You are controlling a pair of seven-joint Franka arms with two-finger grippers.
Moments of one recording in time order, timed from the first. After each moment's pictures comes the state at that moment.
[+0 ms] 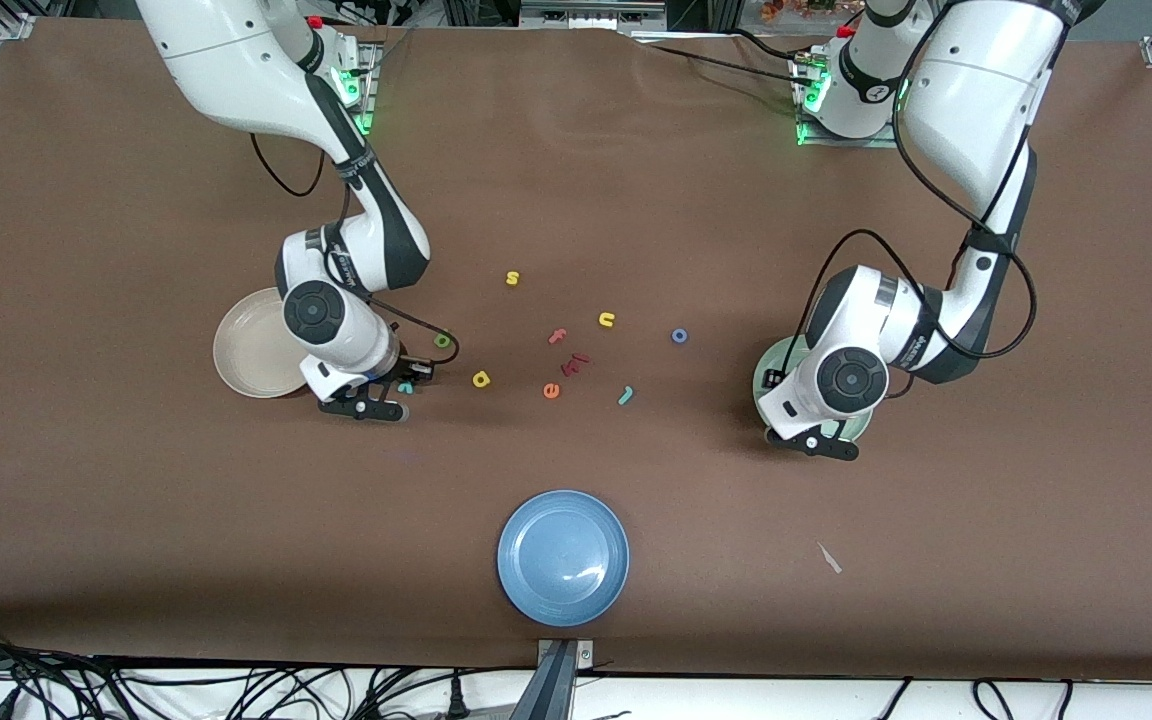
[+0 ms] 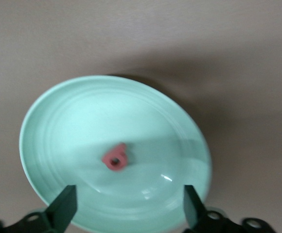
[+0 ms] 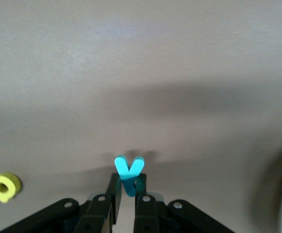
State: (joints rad) left arm -0.24 0.63 -0.10 -1.61 0.13 1.95 -0.23; right arm 0.47 0.56 -0.11 -1.86 0.13 2.34 0.40
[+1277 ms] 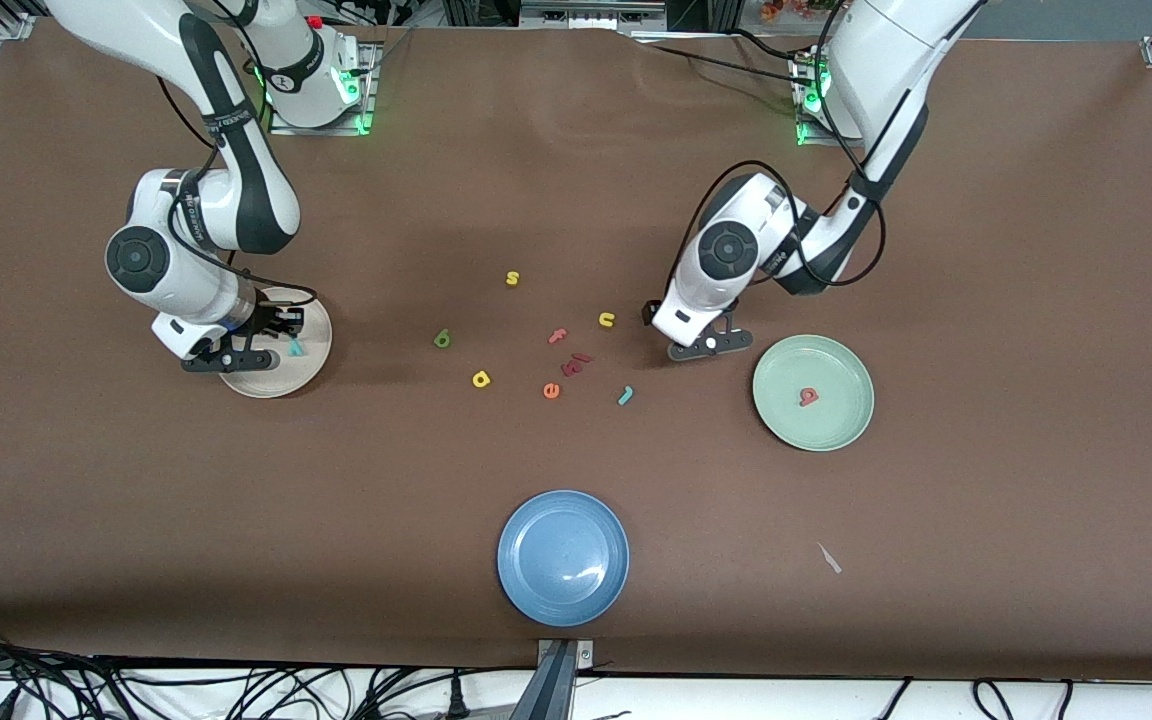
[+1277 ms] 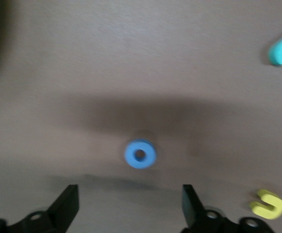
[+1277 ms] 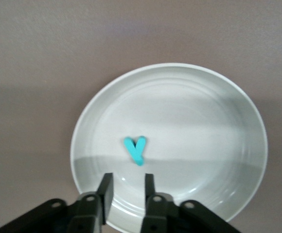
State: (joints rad) left arm -0.31 0.54 -0.32 -2.01 0.07 2.41 -0.86; right arm 0.46 0.31 -0.34 -2.21 0.15 2.38 -0.02
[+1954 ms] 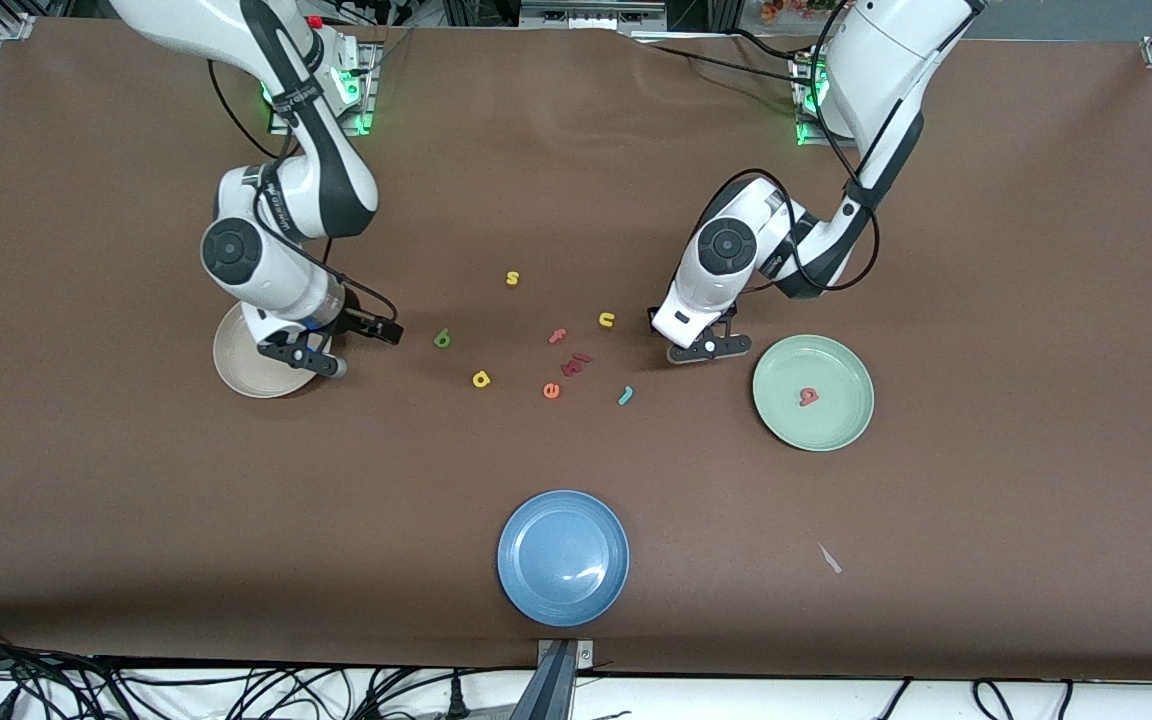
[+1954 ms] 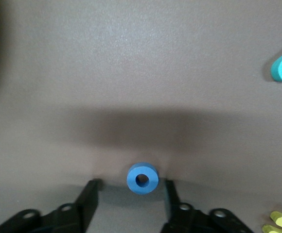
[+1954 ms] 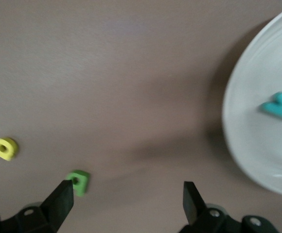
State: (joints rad) left arm -0.31 0.56 -0.30 -2.02 0.16 2.49 -0.86; right arm 0.48 0.35 -0.13 -2.12 0.26 2.43 0.55
